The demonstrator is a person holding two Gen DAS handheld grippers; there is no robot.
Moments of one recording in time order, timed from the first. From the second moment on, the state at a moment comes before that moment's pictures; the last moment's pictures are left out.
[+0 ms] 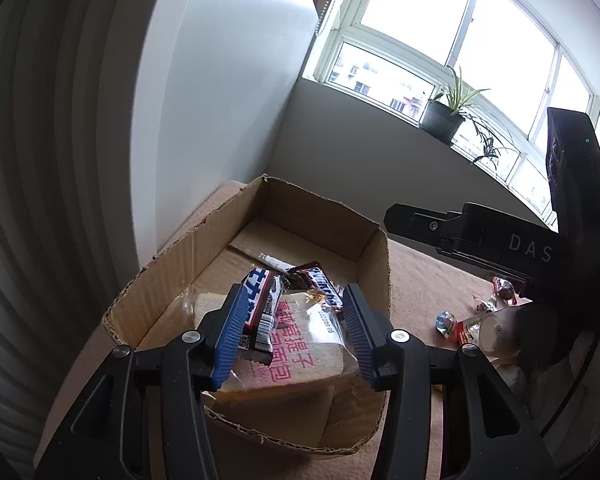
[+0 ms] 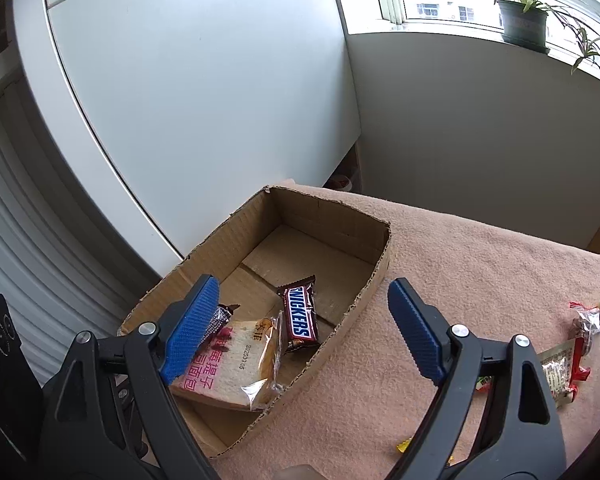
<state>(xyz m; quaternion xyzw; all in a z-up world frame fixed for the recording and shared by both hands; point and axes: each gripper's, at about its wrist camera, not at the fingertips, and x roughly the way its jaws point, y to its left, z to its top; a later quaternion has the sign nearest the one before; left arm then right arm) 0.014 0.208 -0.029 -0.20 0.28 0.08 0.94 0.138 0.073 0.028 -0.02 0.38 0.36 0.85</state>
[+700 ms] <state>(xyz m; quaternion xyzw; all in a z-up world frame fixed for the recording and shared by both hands) 0.032 0.136 -0.025 -0.15 0.29 0.01 0.94 0.125 -0.097 0.003 0.02 0.41 0.27 0.87</state>
